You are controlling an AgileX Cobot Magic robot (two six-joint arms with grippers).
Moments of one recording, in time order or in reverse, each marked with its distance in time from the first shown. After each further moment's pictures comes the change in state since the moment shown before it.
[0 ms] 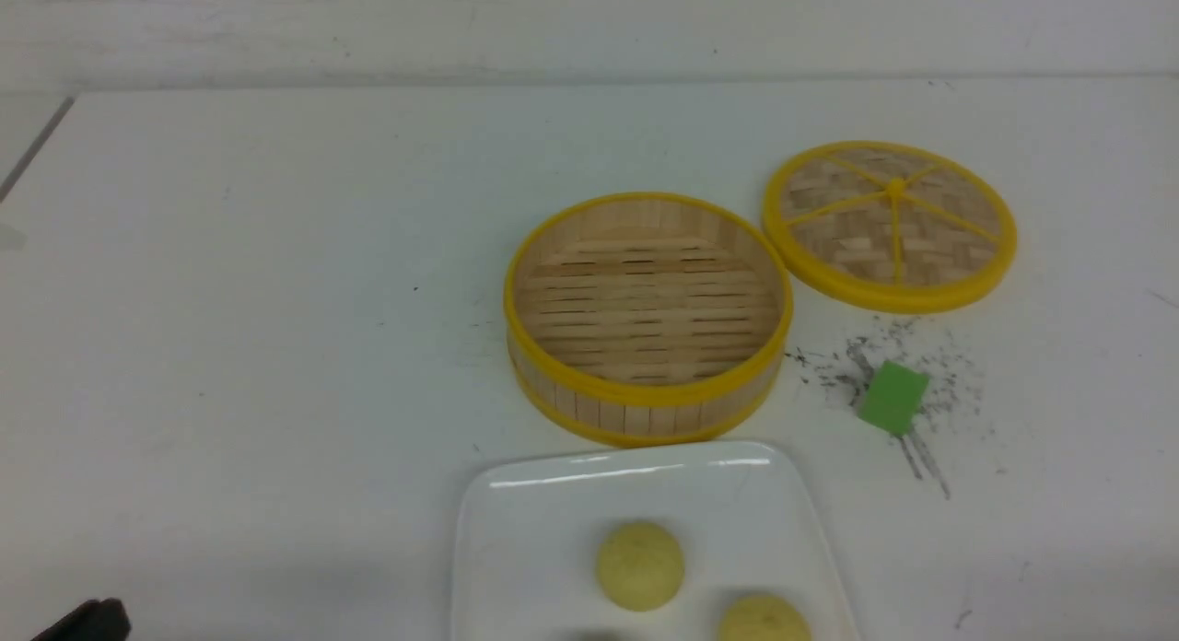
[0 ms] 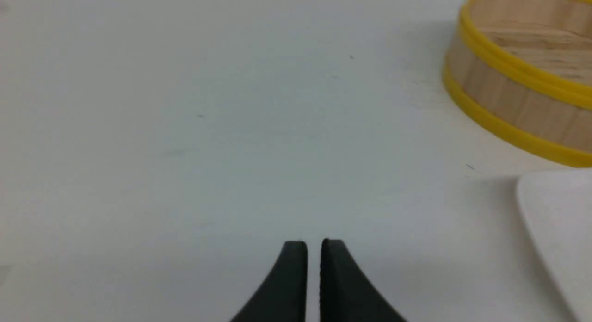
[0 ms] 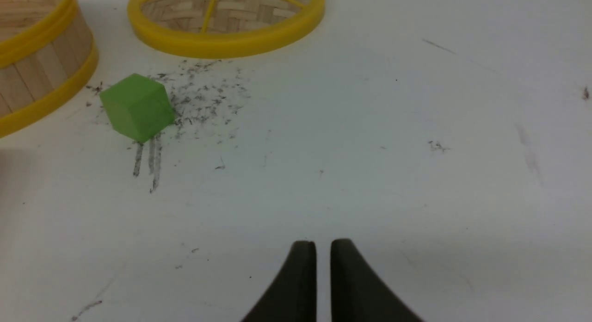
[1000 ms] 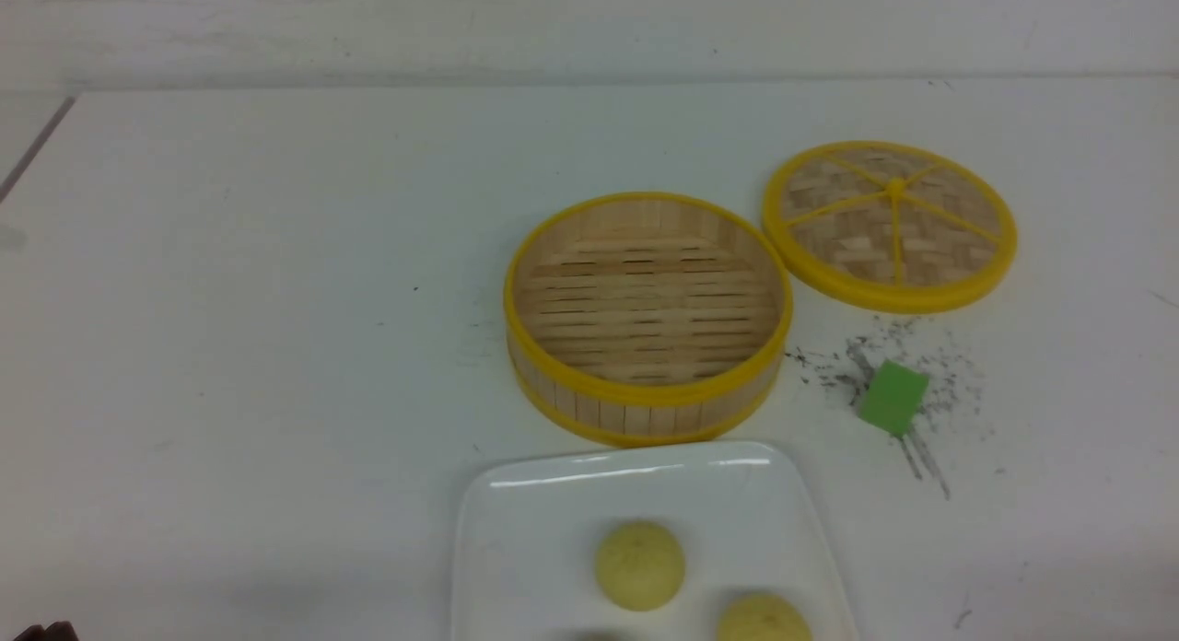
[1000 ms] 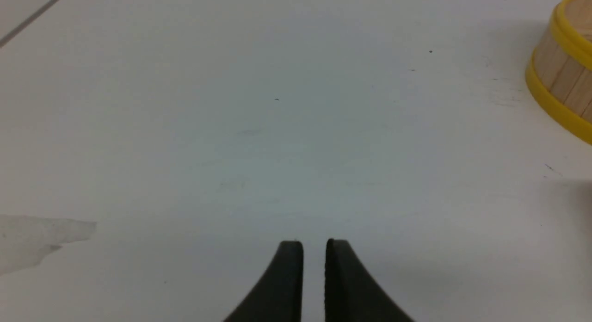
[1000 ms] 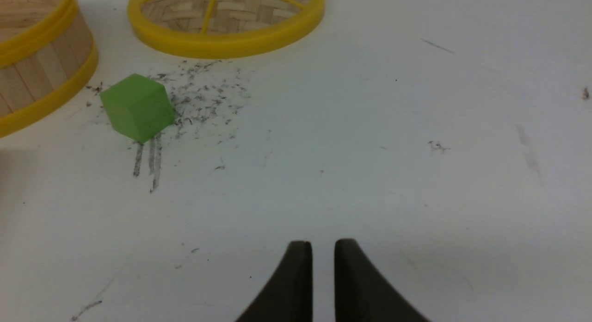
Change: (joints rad) right arm 0.000 0.000 0.000 0.000 -0.001 0.000; left arm 0.098 -0.065 -0.001 0.014 0.098 0.004
